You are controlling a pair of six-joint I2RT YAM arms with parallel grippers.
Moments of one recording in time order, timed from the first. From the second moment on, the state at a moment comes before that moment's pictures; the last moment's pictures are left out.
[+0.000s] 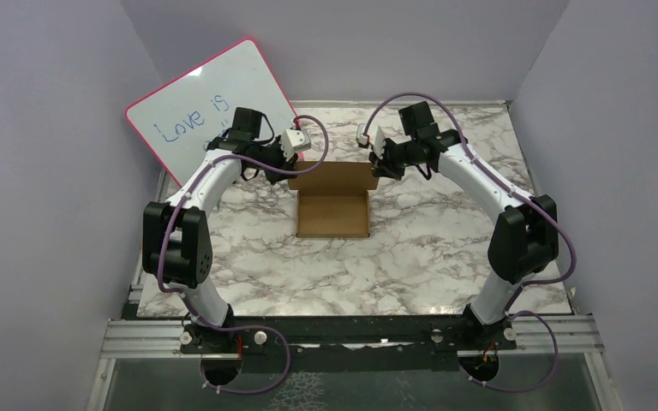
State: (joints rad) left arm -0.20 1.70 1.36 -0.59 0.73 0.80; right arm 0.40 1.75 1.49 -0.65 -0.52 -0.83
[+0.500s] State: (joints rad) left arm -0.23 1.69 1.37 -0.63 0.64 0.78; right arm 0.40 1.76 1.49 -0.63 -0.52 -0.74
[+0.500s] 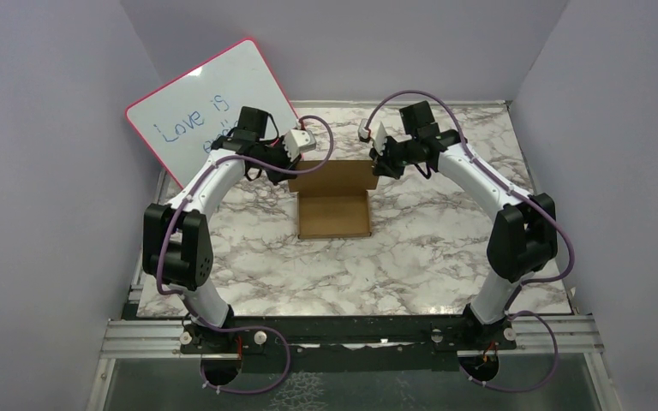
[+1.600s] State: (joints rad) left arm -0.43 1.64 1.32 -0.40 0.03 -0.03; right arm 0.54 1.73 1.50 -0.52 0.14 0.25
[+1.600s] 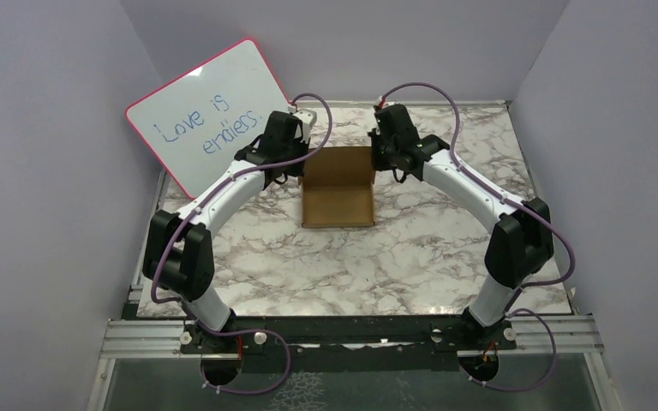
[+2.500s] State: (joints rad) left arm -0.48 1.64 1.21 -0.22 -0.15 -0.33; right arm 0.64 1.82 1.54 -0.58 0.46 0.73
